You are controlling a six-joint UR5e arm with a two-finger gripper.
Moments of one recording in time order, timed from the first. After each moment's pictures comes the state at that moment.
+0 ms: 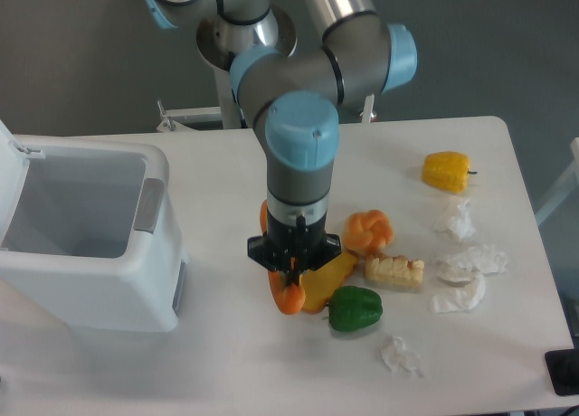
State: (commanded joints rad) arm 2.38 -1.88 -1.48 -1.11 1.49 0.51
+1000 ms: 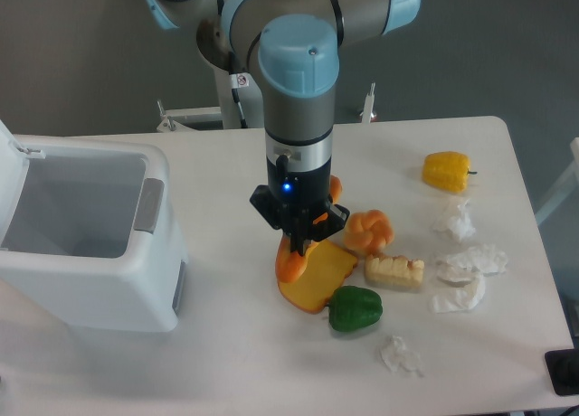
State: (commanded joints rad) arm 2.41 -1.81 -1.50 -1.15 1.48 0.80
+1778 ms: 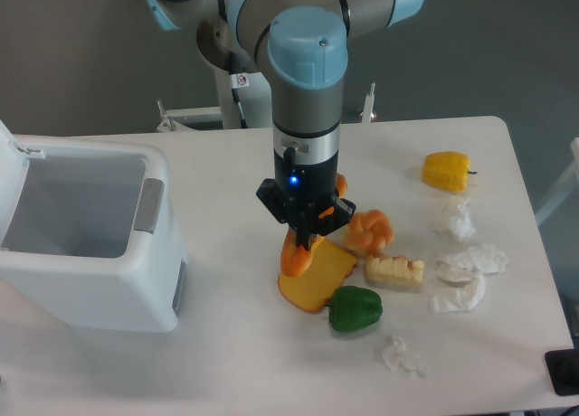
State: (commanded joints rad) arm 2.43 -1.81 -1.49 -1.15 1.47 0.80
